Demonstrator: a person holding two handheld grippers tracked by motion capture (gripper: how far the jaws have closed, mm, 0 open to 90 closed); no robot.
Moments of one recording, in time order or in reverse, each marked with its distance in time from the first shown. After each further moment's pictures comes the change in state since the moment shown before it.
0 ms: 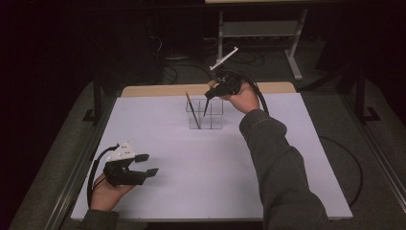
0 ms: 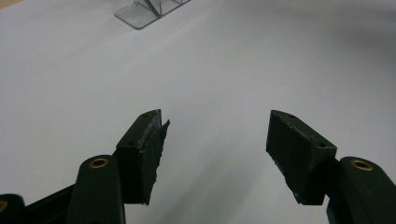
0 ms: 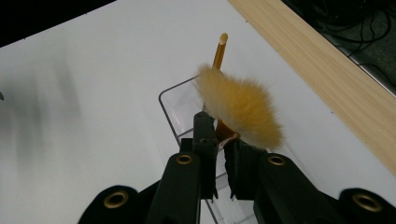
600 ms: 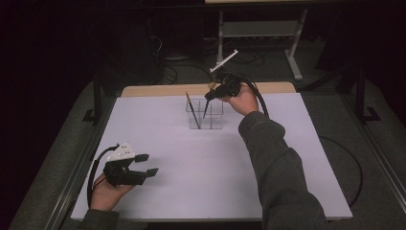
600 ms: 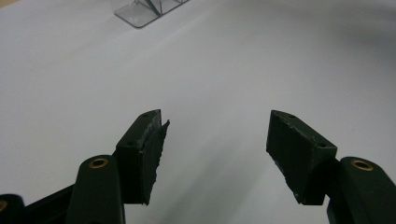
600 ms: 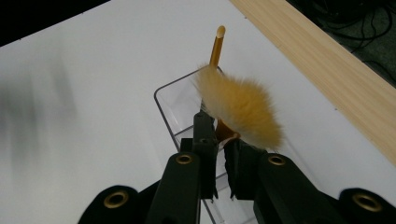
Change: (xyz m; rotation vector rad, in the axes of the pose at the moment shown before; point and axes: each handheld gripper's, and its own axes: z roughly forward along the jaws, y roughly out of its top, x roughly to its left) left arm 0.001 0.000 0.000 0.002 0.001 0.000; right arm -0.002 -0.006 0.008 -0.004 -0.001 0.018
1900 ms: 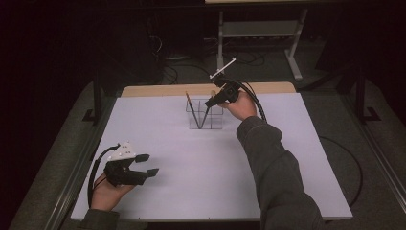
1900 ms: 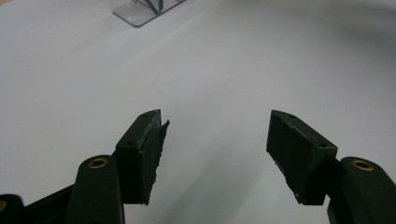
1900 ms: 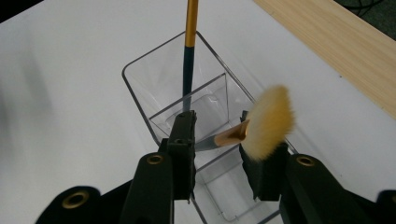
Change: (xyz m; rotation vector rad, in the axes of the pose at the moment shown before) left arm 0.000 0.000 0.002 -0.002 -0.006 0.002; right arm -0.007 -0.016 0.023 0.057 -0.025 0.097
